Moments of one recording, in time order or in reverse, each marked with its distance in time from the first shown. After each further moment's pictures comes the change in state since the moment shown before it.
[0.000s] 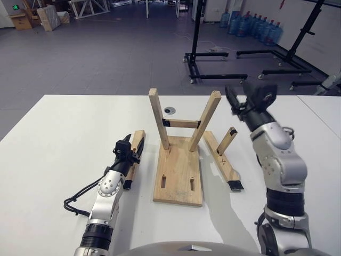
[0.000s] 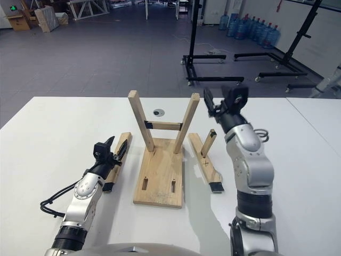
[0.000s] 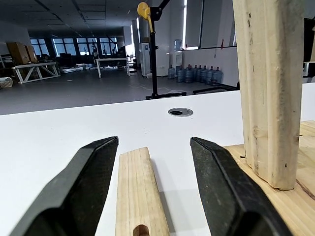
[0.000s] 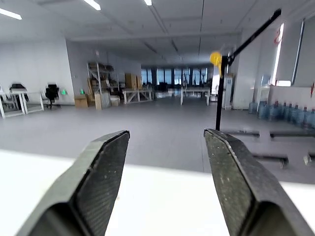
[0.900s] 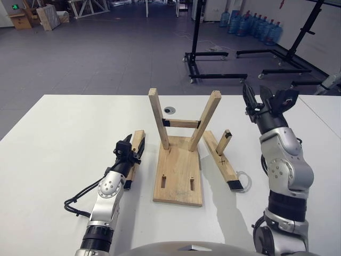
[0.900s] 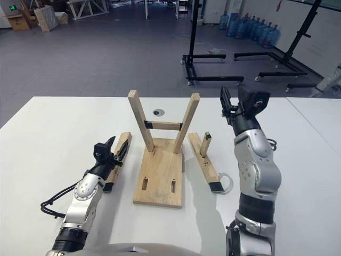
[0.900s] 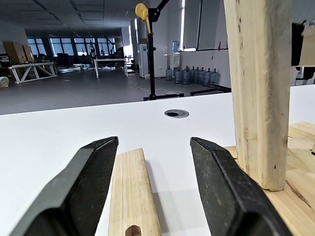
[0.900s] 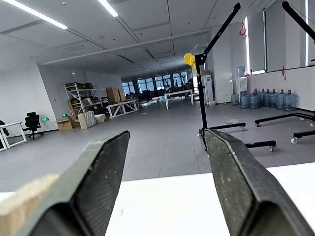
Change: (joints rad) left arm 0.026 -0.012 -0.003 -0.046 -0.006 0.008 -0.011; right arm 0.048 0.066 -0.203 -0.105 0.148 -0.026 -0.050
